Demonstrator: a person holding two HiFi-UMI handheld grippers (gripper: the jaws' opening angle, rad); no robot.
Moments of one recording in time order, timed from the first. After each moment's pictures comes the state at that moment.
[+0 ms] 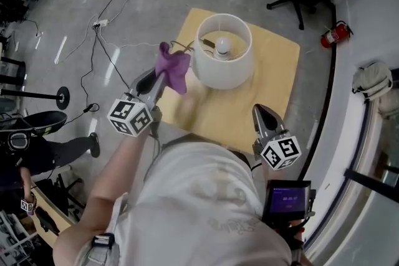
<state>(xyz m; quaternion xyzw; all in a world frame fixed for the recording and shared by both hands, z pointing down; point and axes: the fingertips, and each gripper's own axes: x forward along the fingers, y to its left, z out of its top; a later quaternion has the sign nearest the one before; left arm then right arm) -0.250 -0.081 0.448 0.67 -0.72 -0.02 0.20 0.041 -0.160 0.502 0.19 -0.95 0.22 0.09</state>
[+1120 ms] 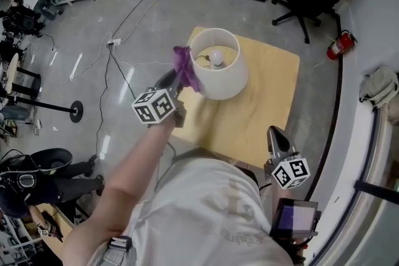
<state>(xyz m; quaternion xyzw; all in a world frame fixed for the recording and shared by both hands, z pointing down) -0.227 -0.144 0.459 0.61 -0.74 -0.09 0.26 0.123 -0.162 0.504 0.23 -0.94 0.23 0.06</state>
